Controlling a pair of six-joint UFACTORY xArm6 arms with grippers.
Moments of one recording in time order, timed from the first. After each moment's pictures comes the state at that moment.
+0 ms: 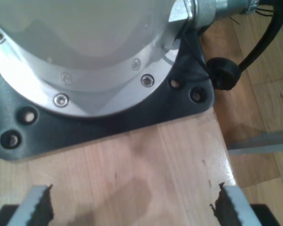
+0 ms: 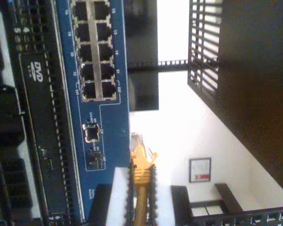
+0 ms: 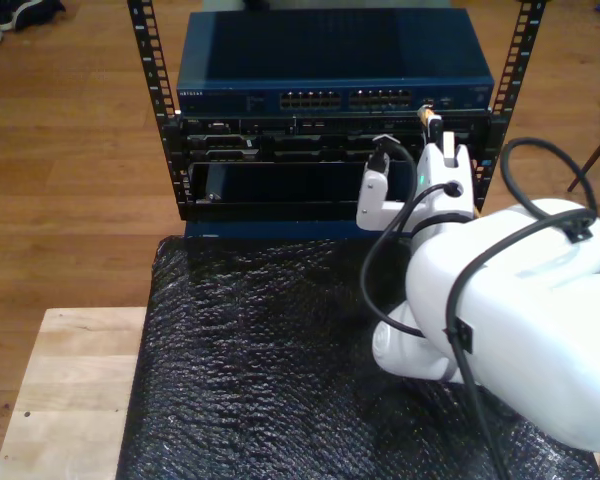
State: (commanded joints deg) left arm 74.9 -29.8 -6.9 7.0 65.5 -186.1; right arm 25.5 33.8 -53.4 31.9 -80.1 -99.7
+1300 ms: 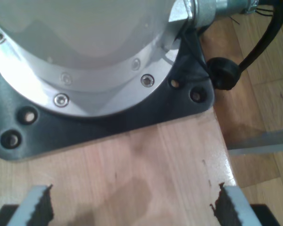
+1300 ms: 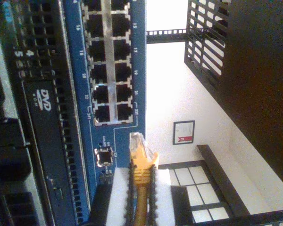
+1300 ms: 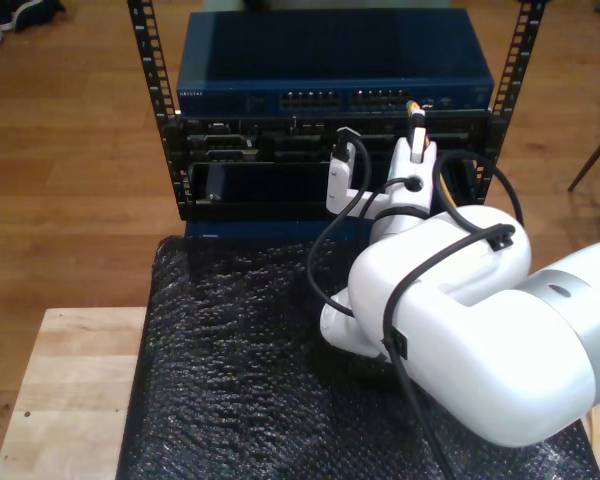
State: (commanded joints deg) left arm 74.9 -29.8 -6.9 7.0 65.5 -186.1; right arm 29.8 43.9 -68.7 41.7 -81.1 -104.9
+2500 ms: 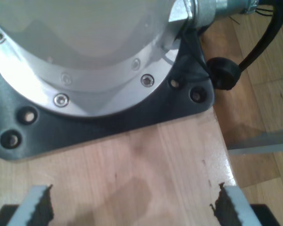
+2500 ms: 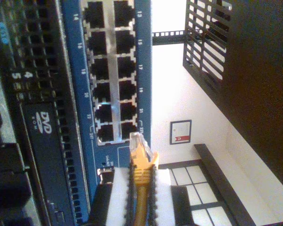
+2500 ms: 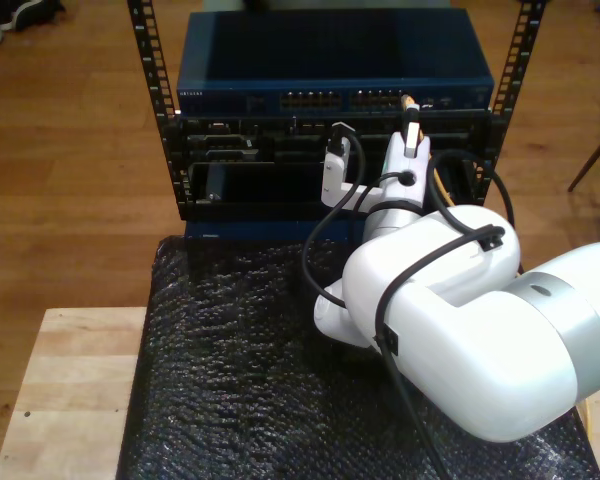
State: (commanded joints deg) left arm 74.9 -29.8 -7.0 7.0 65.5 -186.1; right arm 29.5 46.7 -73.2 41.5 -80.6 -105.5
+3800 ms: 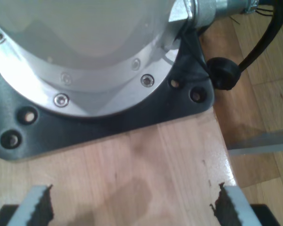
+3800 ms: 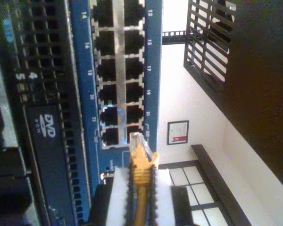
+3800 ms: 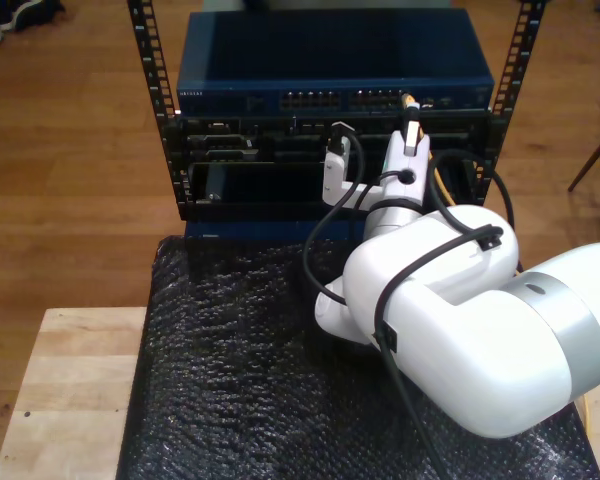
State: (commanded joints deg) left arm 74.9 -29.8 -7.0 7.0 65.5 -186.1; right arm 28.9 48.0 -75.5 40.9 -80.4 -106.3
